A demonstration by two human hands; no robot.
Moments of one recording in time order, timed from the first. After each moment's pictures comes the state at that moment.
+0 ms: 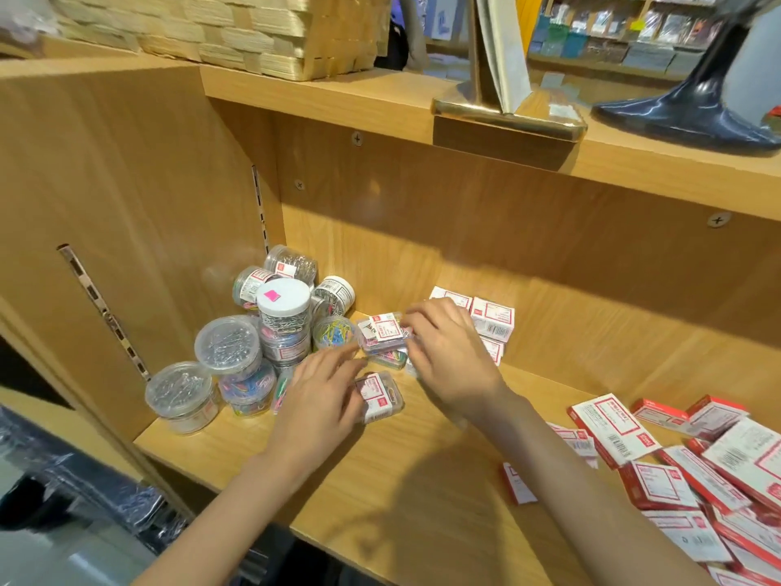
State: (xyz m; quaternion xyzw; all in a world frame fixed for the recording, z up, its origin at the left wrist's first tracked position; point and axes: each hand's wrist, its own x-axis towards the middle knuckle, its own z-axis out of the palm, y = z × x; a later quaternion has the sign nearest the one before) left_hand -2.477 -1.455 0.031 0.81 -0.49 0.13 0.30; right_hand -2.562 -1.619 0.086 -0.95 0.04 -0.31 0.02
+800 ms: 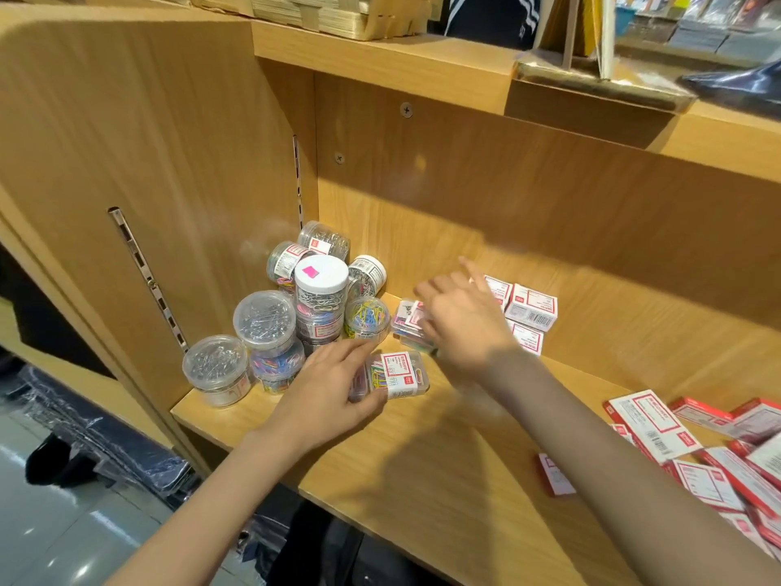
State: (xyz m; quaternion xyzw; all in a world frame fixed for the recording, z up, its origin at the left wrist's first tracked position) left_hand -2.455 -1.428 0.024 0.83 -0.50 0.01 0.27; right_hand -2.532 -1.599 0.113 -0.98 0.09 -0.10 -0.12
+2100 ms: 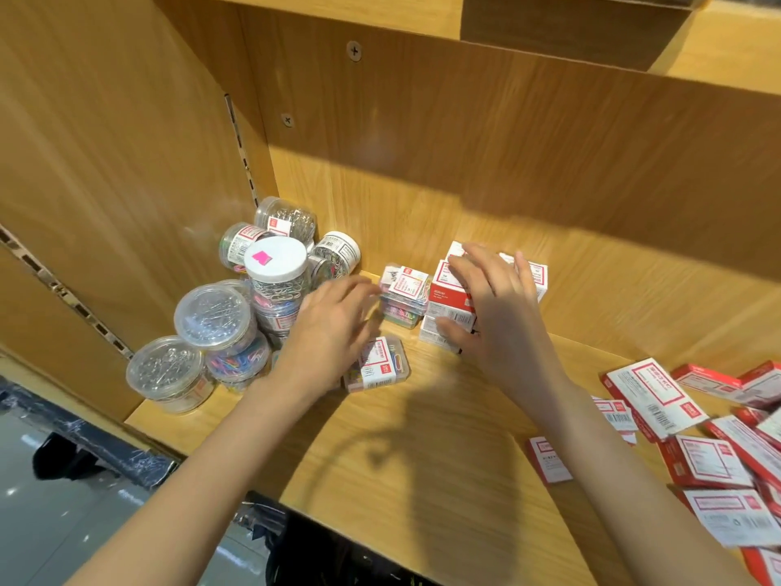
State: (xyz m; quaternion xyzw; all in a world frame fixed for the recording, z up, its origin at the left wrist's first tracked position) left_hand -2.442 -1.483 0.054 0.82 -0.50 0.06 0.27; right_hand -2.573 -1.640 0.074 -0.95 0.14 -0.29 0.03
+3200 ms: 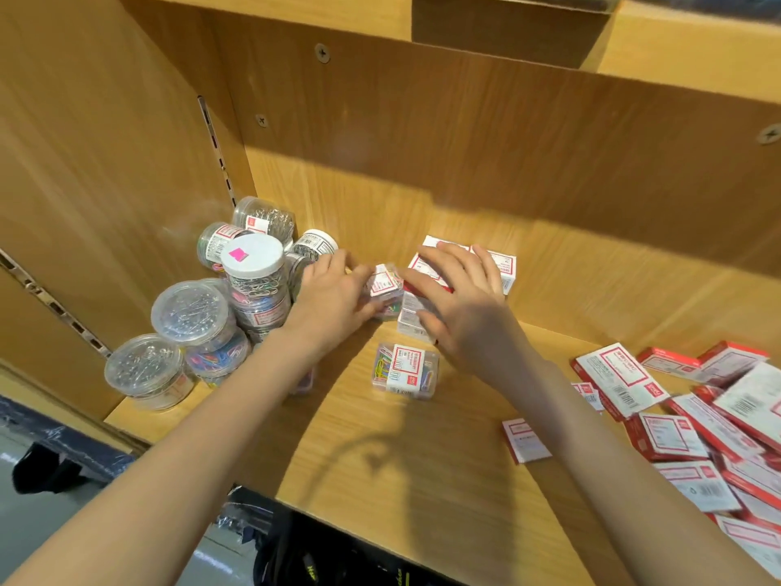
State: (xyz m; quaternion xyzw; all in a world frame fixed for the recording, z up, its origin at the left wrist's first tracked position) left_hand -2.436 -1.522 0.060 0.87 -0.47 0.07 0.14; right_hand -2.581 -1.643 0.070 -0.95 0.07 -0.30 -0.06
